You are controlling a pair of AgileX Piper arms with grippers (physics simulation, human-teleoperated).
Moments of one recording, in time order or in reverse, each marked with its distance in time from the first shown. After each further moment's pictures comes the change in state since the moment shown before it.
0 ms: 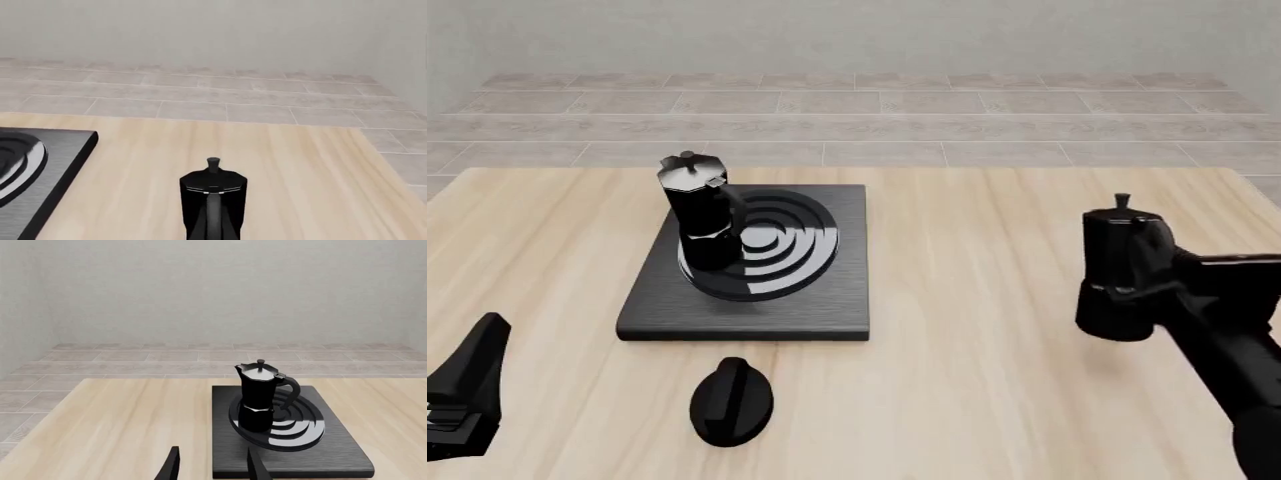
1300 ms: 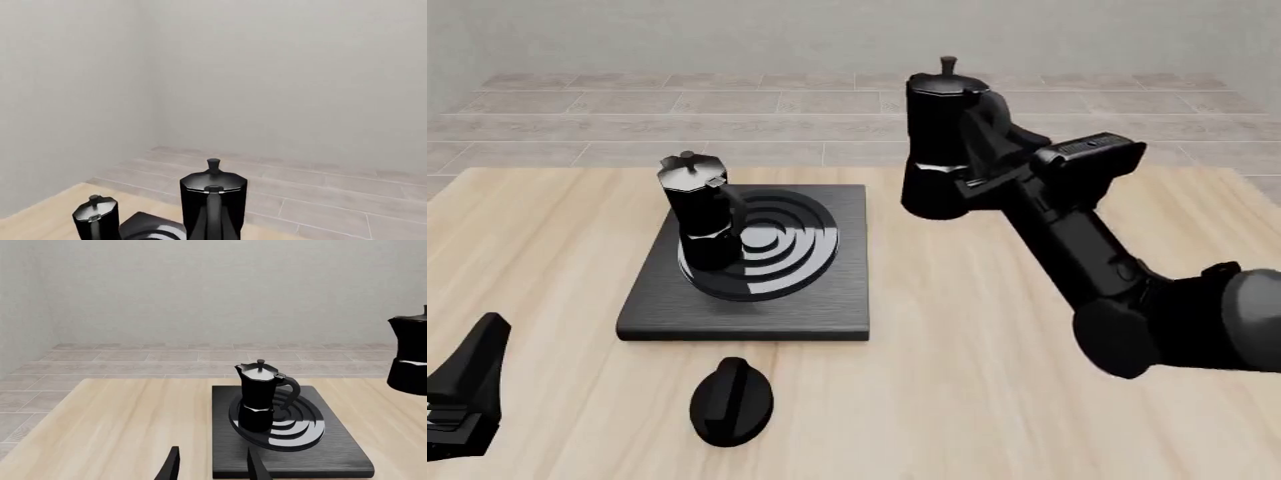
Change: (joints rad) left arm 0.000 0.000 0.000 0.000 0.000; right arm 0.457 0.214 -0.427 -0.176 0.131
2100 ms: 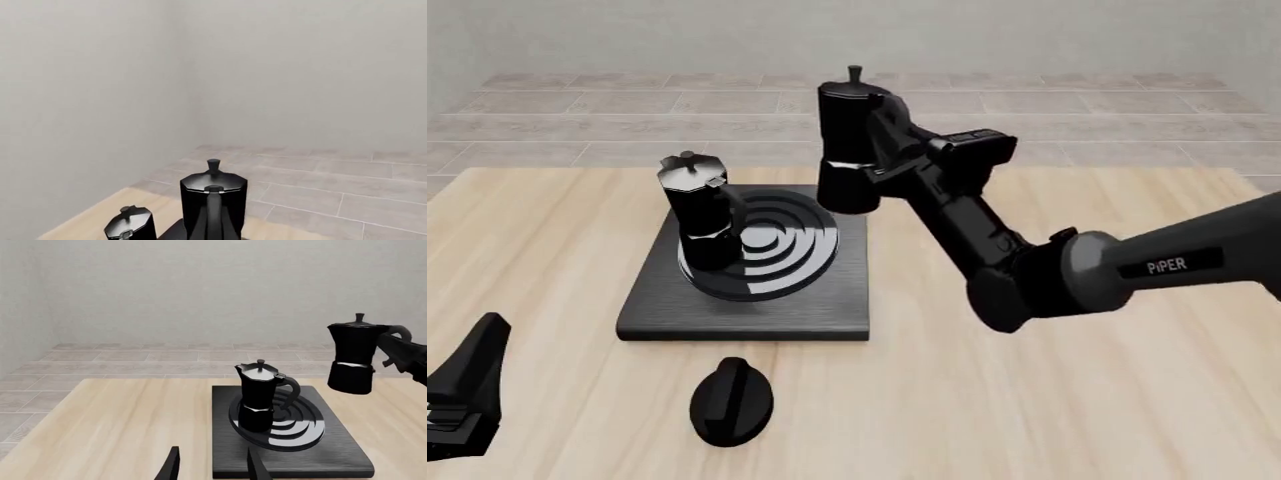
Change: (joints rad) left arm 0.000 0.000 0.000 0.000 0.000; right arm 0.114 0.313 -0.310 -0.003 0.132
